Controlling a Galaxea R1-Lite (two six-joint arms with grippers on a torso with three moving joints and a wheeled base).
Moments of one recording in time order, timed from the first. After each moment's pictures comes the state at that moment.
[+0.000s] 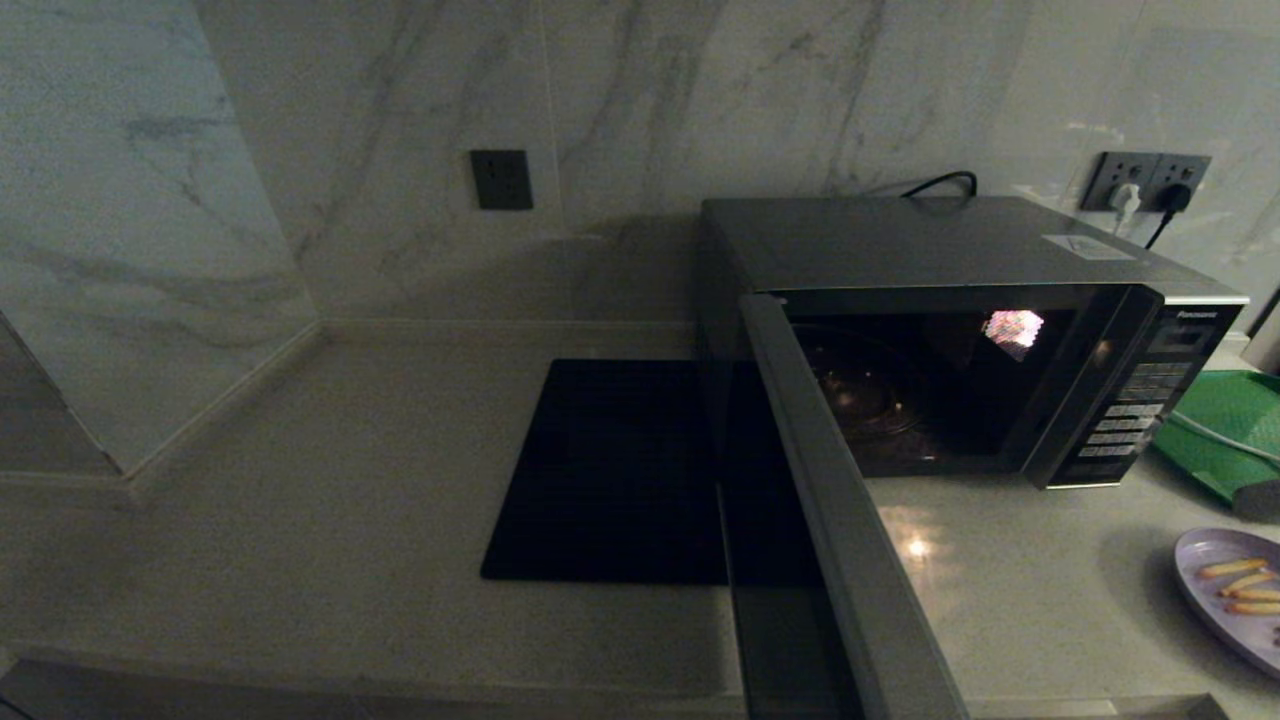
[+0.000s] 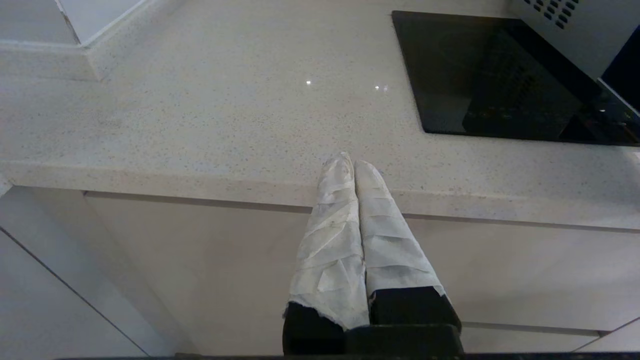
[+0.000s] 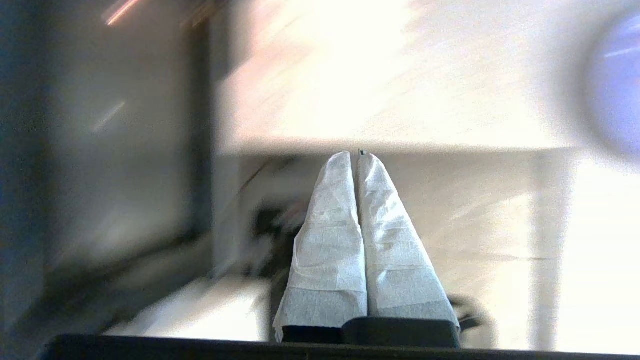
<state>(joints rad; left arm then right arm) 0.00 0.00 0.00 0.00 0.02 -0.07 0.42 1.22 -1.40 0.99 -0.24 0.49</state>
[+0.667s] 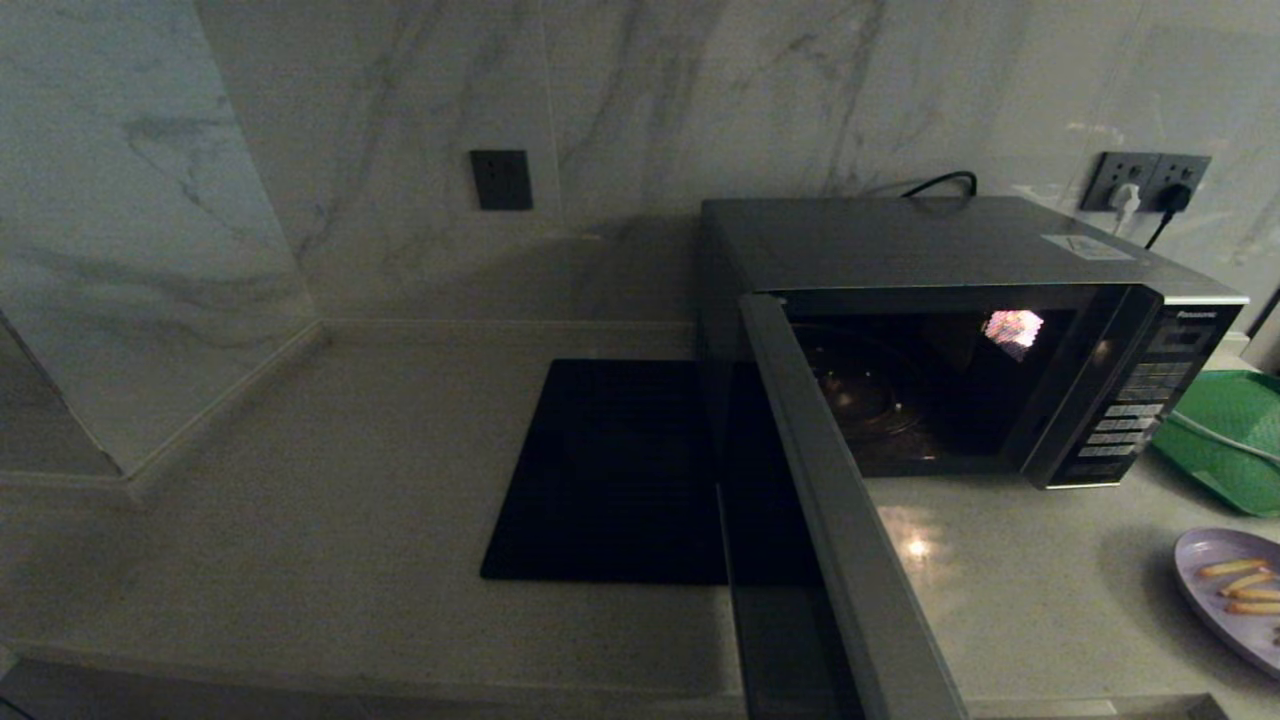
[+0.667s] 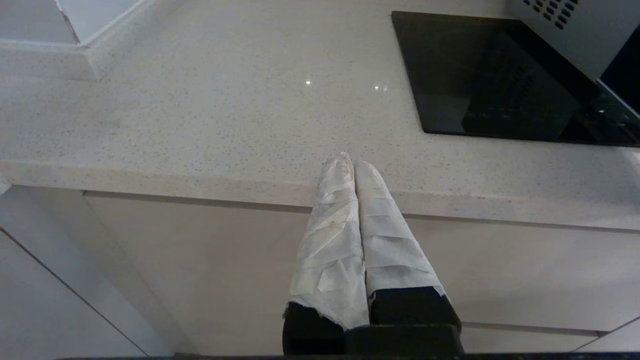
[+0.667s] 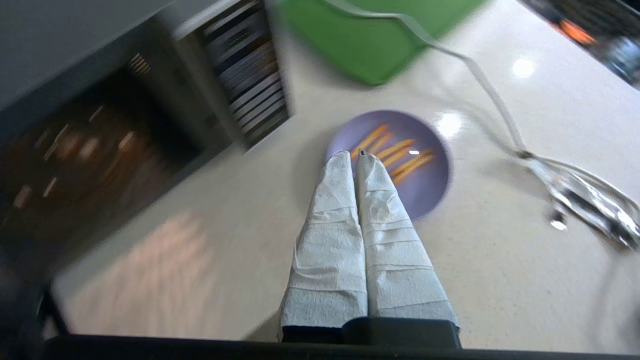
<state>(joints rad) 0.00 0.00 0.00 0.00 0.02 -0.07 -0.09 1.29 -1.67 0.94 -0.57 0.43</state>
